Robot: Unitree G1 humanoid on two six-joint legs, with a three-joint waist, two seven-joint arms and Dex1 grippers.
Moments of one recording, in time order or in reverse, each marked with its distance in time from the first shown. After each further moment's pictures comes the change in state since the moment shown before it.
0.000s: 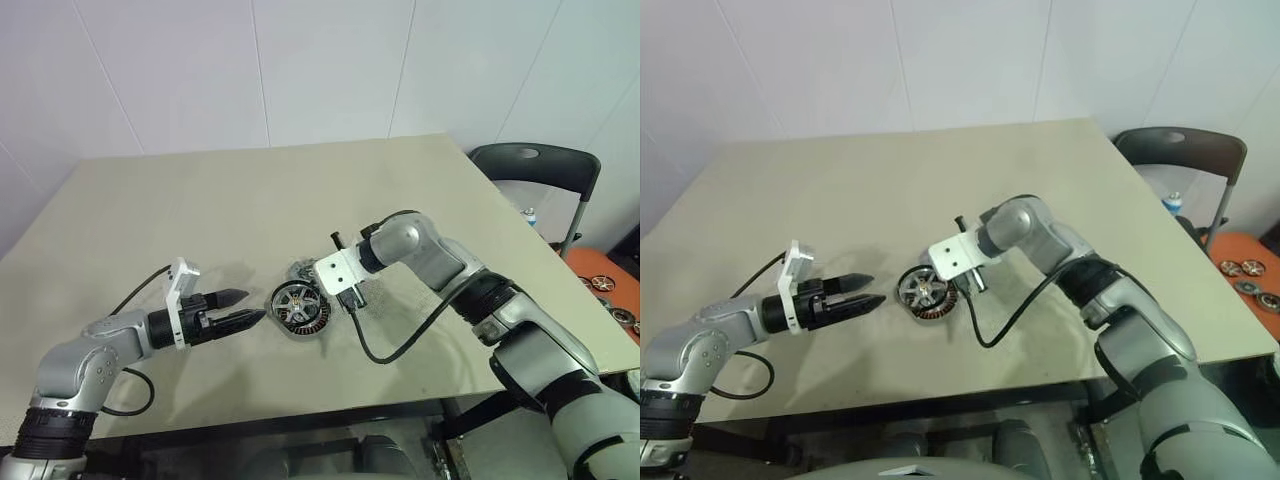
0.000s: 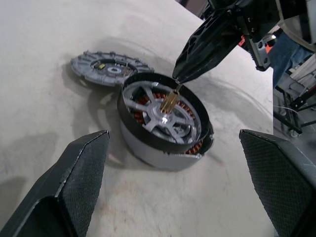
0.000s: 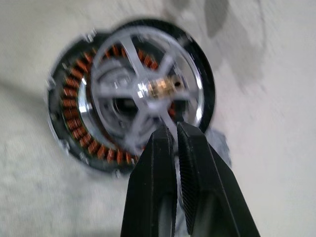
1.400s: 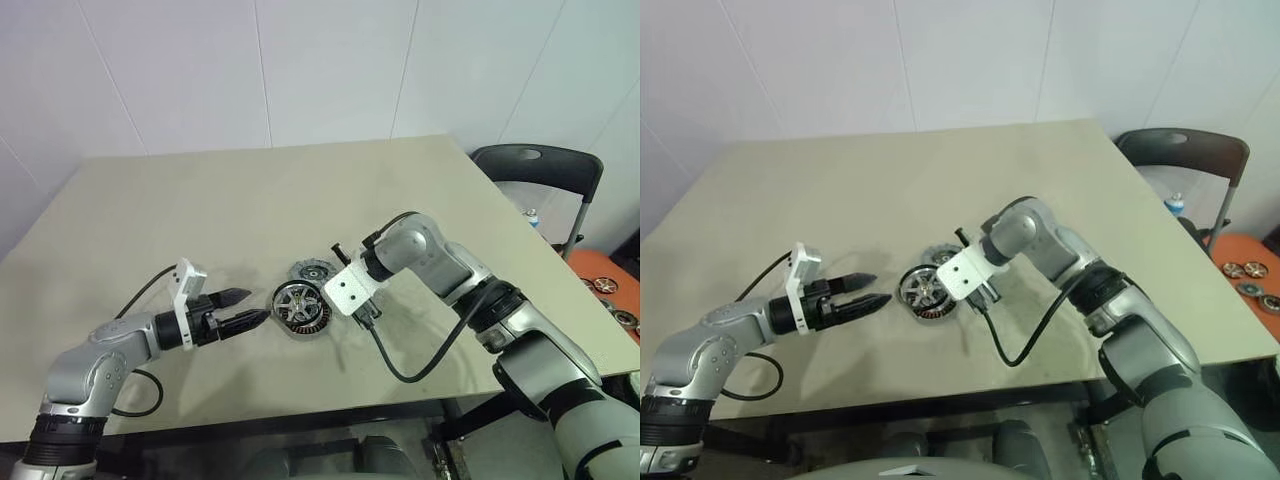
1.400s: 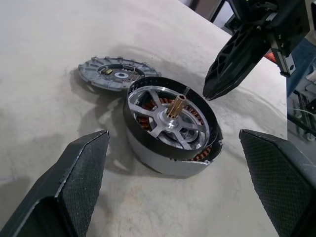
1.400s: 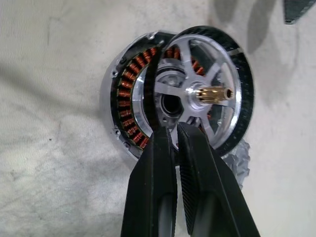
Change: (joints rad) left arm 0.003 -0.060 0.008 -0.035 0.053 0.000 0.052; right arm 0.060 -0.044 -0.057 -0.089 -0.089 -0.117 0.119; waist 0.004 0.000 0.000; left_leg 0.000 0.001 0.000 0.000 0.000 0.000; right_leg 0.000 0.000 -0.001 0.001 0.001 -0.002
